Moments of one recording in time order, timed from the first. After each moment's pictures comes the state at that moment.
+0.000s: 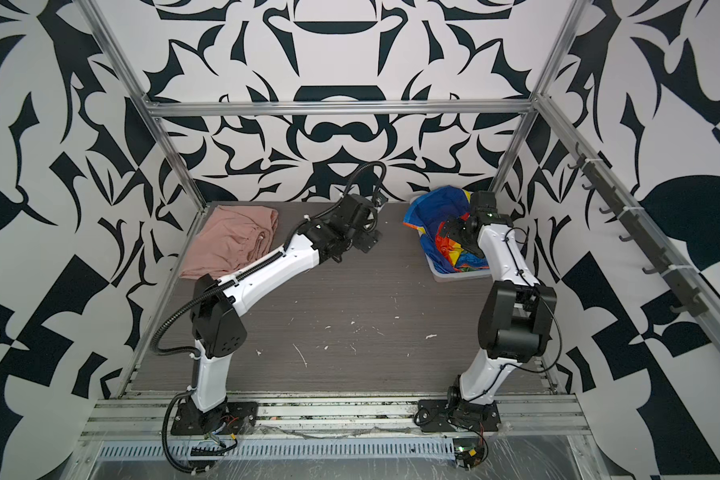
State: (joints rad) left arm -0.87 2.04 1.99 -0.59 -0.40 0.22; right arm -0.17 1.75 1.49 -0.76 -0.06 0.42
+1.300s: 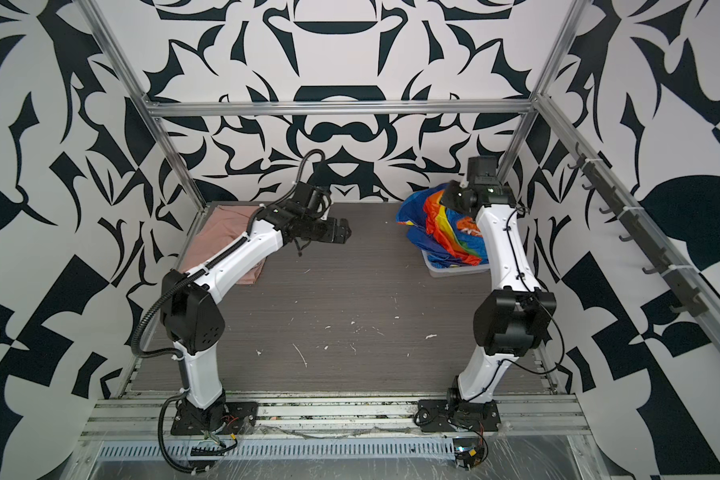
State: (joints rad) left arm -0.56 1.90 1.79 -0.71 0.13 -0.37; right arm 0.01 1.75 1.94 -0.84 -0.12 0.40
